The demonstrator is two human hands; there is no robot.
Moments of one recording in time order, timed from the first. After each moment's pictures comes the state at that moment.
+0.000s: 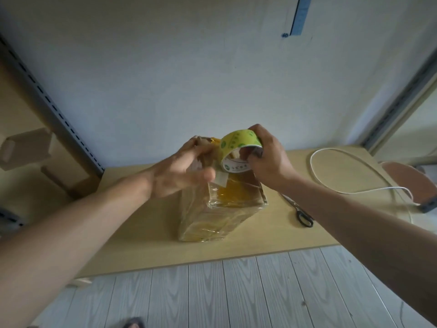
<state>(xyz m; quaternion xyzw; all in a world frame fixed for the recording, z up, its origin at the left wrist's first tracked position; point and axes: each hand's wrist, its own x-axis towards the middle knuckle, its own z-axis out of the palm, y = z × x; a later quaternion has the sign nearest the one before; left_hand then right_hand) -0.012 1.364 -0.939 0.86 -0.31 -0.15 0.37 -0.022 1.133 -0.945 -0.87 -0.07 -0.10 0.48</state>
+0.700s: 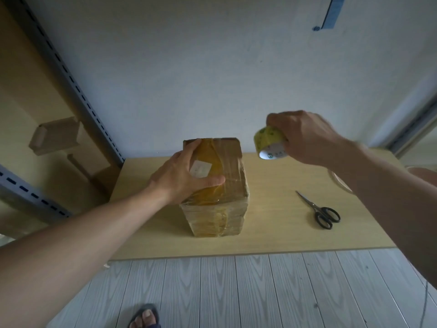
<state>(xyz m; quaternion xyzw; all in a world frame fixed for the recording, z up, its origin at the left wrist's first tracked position) -0.027 1.397 -0.972 0.94 -0.06 -0.08 0.32 0.004 1.111 -0.899 -0.95 -0.28 -0.13 0.08</state>
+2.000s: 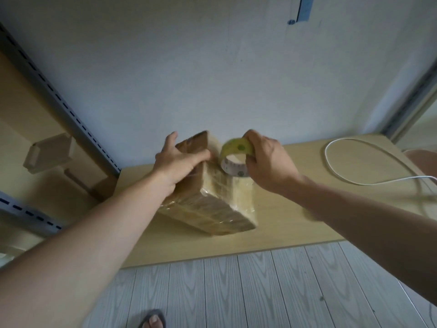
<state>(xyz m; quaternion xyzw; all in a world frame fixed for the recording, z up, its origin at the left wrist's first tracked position) -0.011 1.358 -0.947 0.86 0.14 -0.06 0.49 -0.024 1.144 -0.954 -0.93 -0.16 -0.16 0.30</state>
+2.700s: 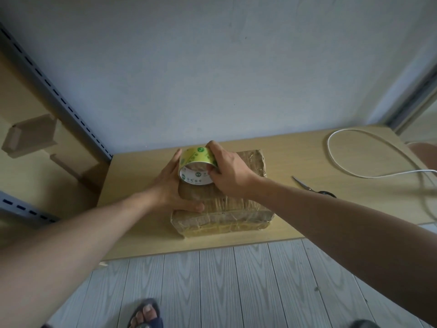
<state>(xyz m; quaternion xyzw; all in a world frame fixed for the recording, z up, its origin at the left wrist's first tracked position) -0.015 1.413 -1.031 0.92 -0.15 -0.19 0.30 -0.014 1.204 -1.002 -0.90 -0.24 0.02 0.38</state>
